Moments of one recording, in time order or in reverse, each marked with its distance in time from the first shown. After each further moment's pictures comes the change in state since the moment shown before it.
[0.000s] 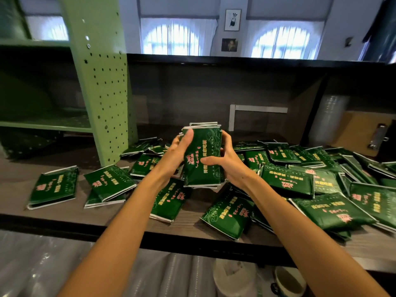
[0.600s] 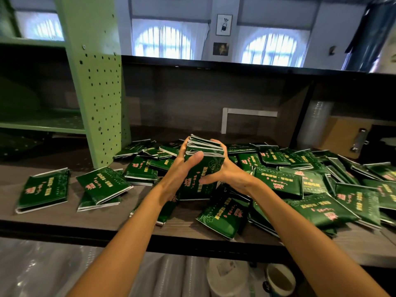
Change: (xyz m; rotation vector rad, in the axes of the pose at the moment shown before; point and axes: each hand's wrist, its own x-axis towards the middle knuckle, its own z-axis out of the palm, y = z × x) left_hand -0.006 -0.025 0.013 -0.130 -0.180 0.125; right_hand -0.016 0.002 -0.012 -0.205 -0.186 0.029
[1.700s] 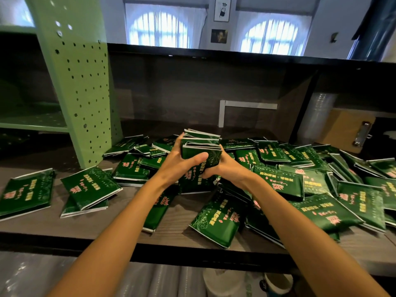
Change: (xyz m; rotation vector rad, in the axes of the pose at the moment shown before) left_hand 0.035 -0.003 0.000 0.234 0.084 0.050; right_hand 0.023 0.014 -0.018 -0.032 0.078 0.066
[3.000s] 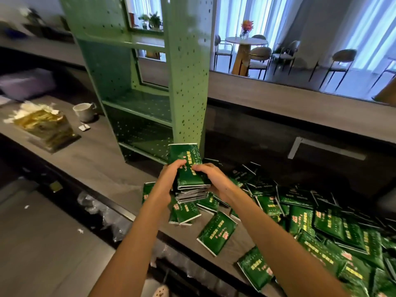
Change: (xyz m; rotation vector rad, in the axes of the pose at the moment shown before) left_hand -0.035 0.178 -0.168 -0.482 0.682 -0.745; right_hand 0.060 -0.224 0.118 0.344 -0.289 0.438
